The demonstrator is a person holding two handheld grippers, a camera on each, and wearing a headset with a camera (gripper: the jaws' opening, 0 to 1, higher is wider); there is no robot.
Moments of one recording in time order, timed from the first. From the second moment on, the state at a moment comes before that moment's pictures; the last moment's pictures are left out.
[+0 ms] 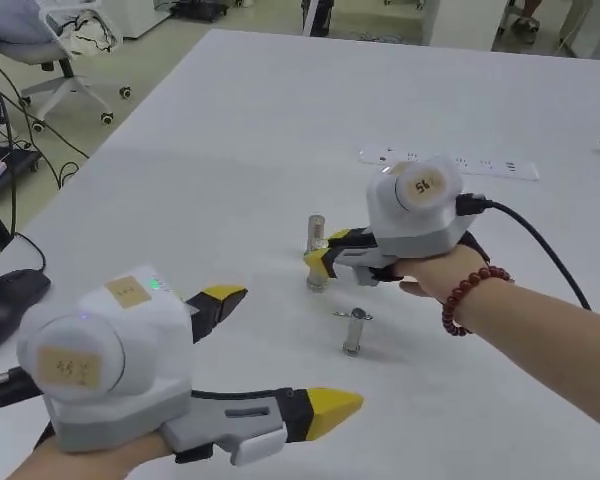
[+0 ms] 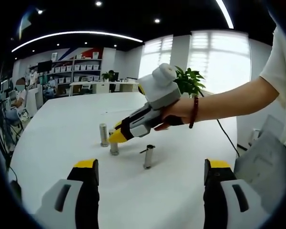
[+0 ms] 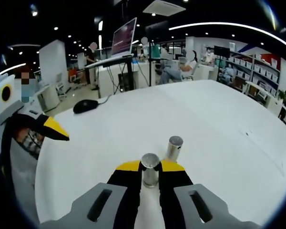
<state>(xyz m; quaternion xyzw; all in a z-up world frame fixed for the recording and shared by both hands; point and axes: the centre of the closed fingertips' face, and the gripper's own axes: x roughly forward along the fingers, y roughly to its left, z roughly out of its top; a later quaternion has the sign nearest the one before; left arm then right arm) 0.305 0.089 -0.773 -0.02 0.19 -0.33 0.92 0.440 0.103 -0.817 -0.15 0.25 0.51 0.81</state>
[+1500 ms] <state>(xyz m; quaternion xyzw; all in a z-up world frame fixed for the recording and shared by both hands) 0.293 0.070 -0.769 0.00 0.19 -0.35 0.92 0.397 0.004 -0.811 -0.15 0.26 0.45 0.84</state>
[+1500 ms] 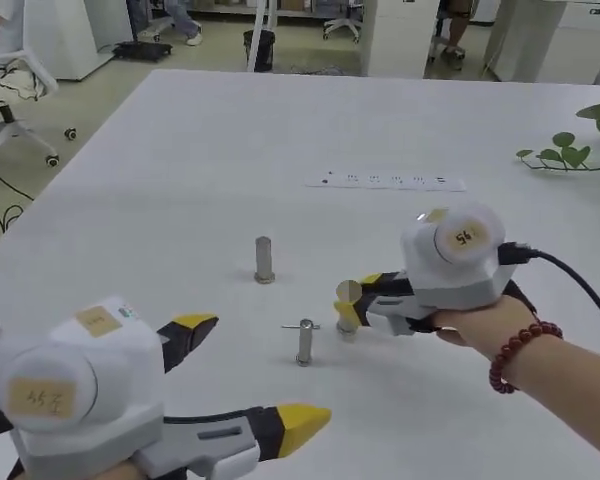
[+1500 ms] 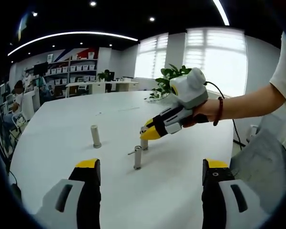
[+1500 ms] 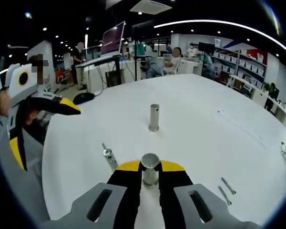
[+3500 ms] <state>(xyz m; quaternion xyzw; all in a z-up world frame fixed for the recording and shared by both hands) 0.282 0.058 -0.766 0.01 0.19 -0.37 0.91 0.321 -0.008 -0.824 -0.13 0.27 0.40 0.87</state>
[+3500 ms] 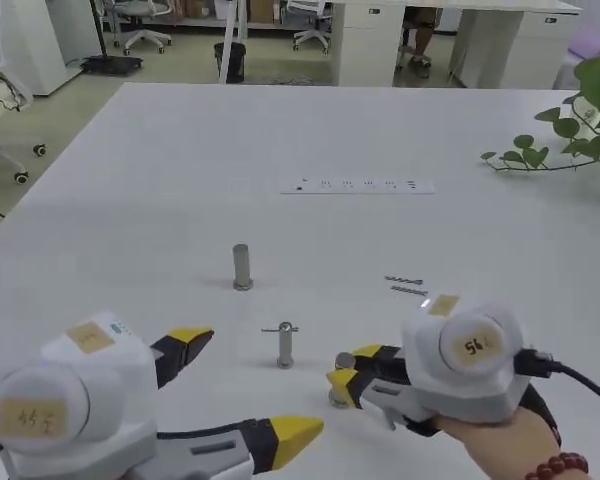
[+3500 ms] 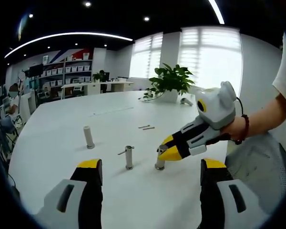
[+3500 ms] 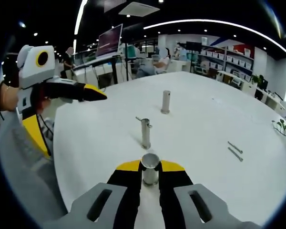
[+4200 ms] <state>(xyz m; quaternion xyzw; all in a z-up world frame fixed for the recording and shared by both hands) 0.282 0.058 -0.768 0.01 0.19 -0.37 0.91 0.319 -0.008 -0.817 -0.06 0.27 0.39 0.88</state>
